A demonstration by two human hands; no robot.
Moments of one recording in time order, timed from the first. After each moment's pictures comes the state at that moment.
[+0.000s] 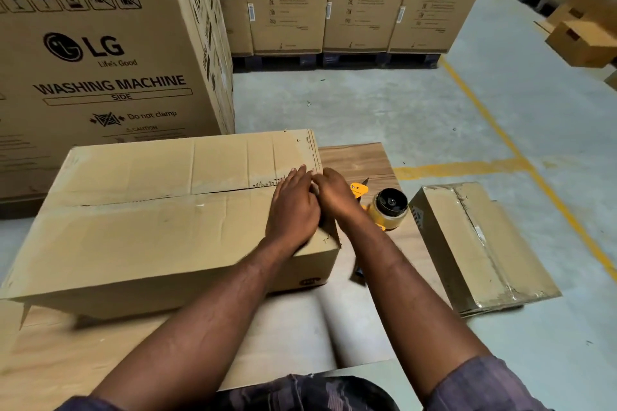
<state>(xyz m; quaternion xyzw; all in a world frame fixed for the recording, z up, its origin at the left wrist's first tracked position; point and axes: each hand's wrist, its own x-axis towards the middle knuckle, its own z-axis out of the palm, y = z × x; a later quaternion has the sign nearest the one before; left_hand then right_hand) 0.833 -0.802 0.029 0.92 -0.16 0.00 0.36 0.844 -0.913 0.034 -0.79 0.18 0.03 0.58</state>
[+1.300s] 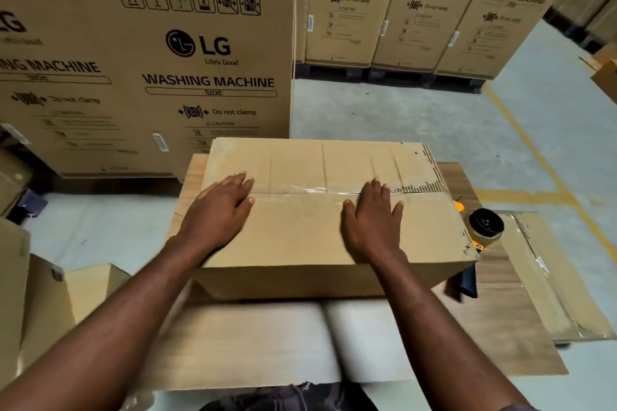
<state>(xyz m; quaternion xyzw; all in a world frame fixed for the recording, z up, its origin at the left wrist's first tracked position) 0.893 -0.424 0.030 0.97 -0.15 0.01 0.19 0.834 -0.707 0.031 -0.97 0.18 0.01 0.16</state>
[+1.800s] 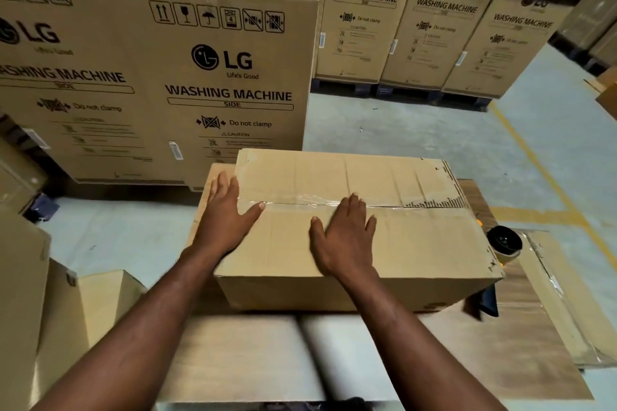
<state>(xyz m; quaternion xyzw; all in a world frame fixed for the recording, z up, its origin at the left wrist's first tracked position) 0.899 -0.391 0.022 0.95 -0.02 -0.01 0.32 0.835 -0.611 0.034 -0.98 0.14 0.03 0.17</state>
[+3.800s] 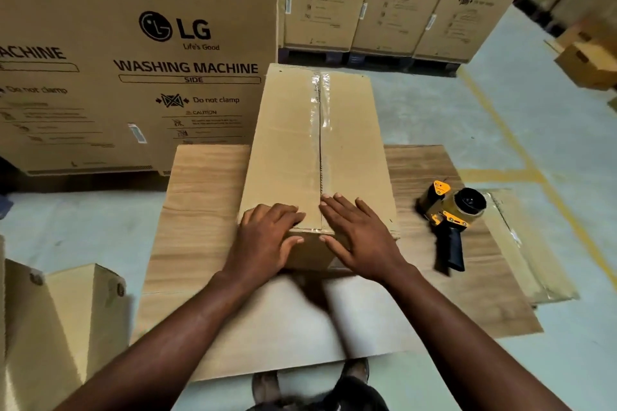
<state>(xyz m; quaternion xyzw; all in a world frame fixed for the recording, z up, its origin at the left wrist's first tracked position) 0.827 -0.477 -0.002 0.91 -0.31 0.14 0.24 0.783 -0.708 0.016 -0.98 -0.16 -0.04 0.13</state>
